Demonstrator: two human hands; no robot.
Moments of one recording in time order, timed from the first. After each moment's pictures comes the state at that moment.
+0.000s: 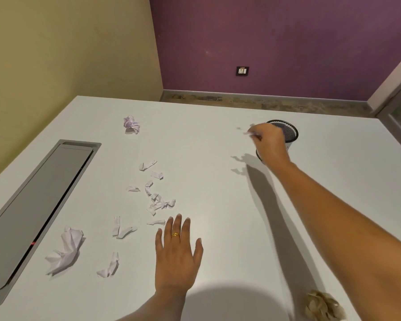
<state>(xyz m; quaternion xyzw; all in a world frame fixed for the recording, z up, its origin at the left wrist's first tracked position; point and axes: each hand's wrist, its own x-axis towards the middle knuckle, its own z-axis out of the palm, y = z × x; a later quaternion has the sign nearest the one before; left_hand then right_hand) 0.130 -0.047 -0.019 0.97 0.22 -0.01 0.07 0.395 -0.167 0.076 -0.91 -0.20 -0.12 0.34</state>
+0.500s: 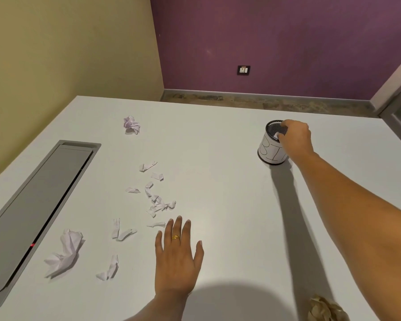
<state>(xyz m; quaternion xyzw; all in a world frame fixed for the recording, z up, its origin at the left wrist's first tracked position) 0.131 -0.047 -0.022 0.97 0.22 0.00 0.08 0.436 -0.204 0.078 -0.96 -0.03 -0.05 0.26</state>
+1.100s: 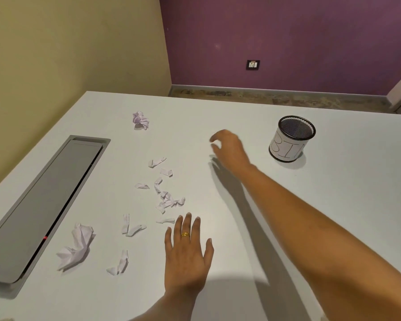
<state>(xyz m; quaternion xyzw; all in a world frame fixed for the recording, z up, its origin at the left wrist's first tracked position) 0.130 -0.048 -0.018 0.97 0.22 -0.02 0.08 0.367 -0.074 0.041 -0.90 -0.26 0.01 0.34</state>
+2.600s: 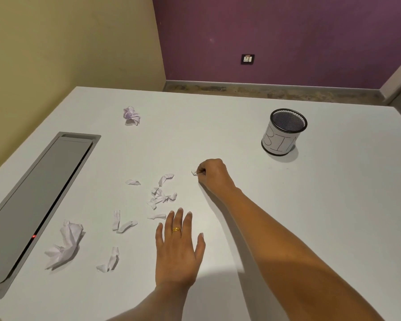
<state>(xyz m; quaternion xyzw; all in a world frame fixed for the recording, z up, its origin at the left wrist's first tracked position) 0.133 -0.046 -0.024 0.97 0.22 -0.02 0.08 0.326 -0.082 -0.008 -0.91 -0.26 0.10 0.32</state>
